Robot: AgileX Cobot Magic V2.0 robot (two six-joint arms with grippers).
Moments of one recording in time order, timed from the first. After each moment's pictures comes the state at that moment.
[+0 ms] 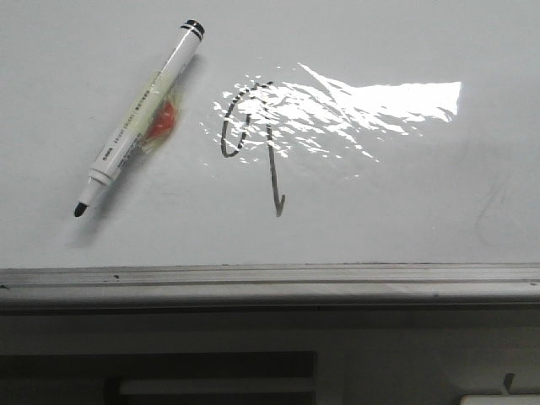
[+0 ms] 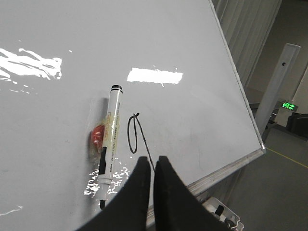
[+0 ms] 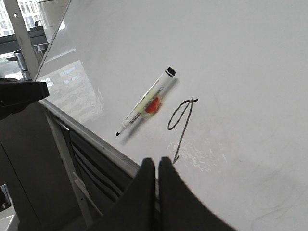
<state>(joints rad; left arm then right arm) -0.86 0.20 -0.05 0.08 -0.17 -0.35 0.74 0.19 -0.23 0.26 0.14 -0.18</state>
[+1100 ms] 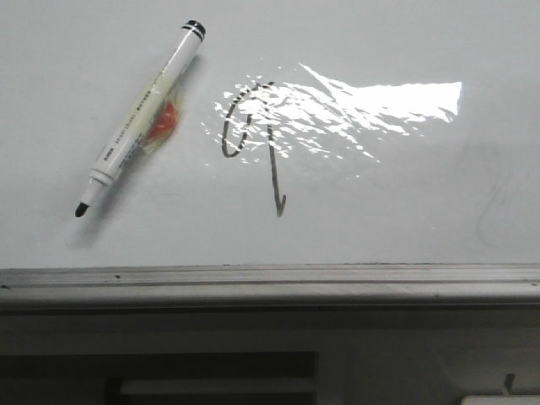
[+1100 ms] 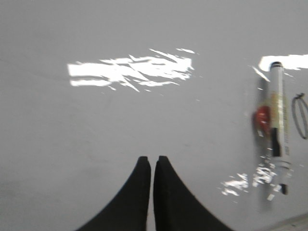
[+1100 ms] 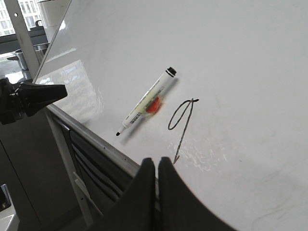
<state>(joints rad) -0.38 0.14 0.00 0.07 -0.08 -0.11 0.74 0.19 -0.23 0.26 0.14 -0.18</state>
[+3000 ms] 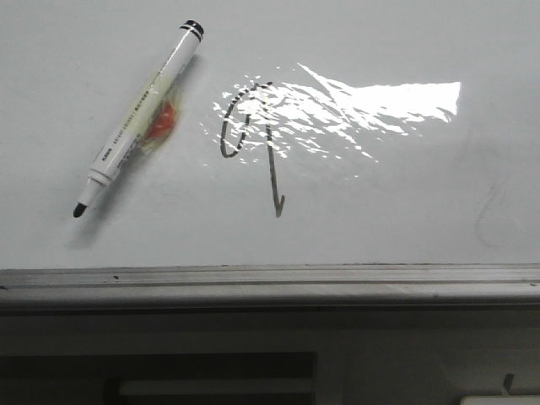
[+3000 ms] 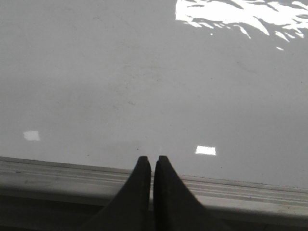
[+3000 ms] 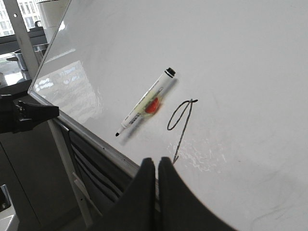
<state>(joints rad) -0.02 0.00 0.00 0.05 0.35 -0.14 0.74 0.19 -0.23 0.26 0.14 -0.18</state>
